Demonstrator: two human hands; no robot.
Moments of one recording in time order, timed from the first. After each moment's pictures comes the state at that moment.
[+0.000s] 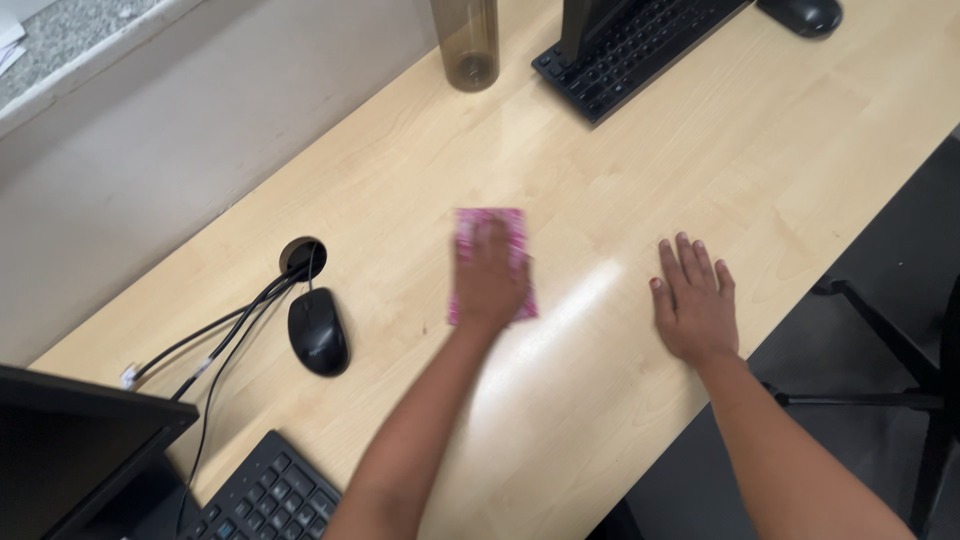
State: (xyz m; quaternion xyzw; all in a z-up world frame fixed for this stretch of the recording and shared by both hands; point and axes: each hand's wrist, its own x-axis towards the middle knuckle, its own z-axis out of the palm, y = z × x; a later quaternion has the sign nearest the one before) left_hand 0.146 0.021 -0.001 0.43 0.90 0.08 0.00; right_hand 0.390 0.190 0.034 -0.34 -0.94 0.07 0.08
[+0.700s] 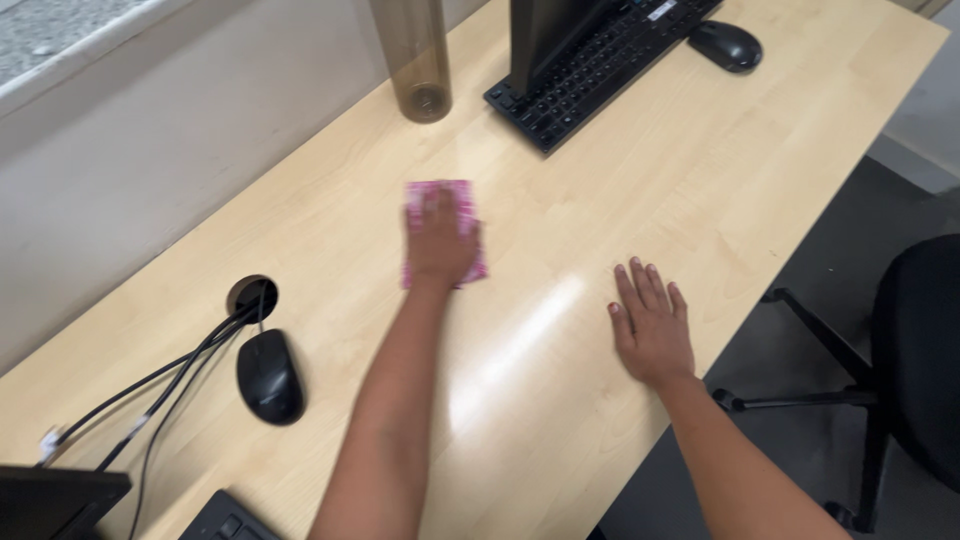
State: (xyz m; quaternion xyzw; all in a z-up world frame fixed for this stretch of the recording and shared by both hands) left_hand 0.054 0.091 -0.020 0.42 0.90 0.09 0.04; right_hand 0.390 0.189 0.038 -0.34 -0.93 0.07 0.07
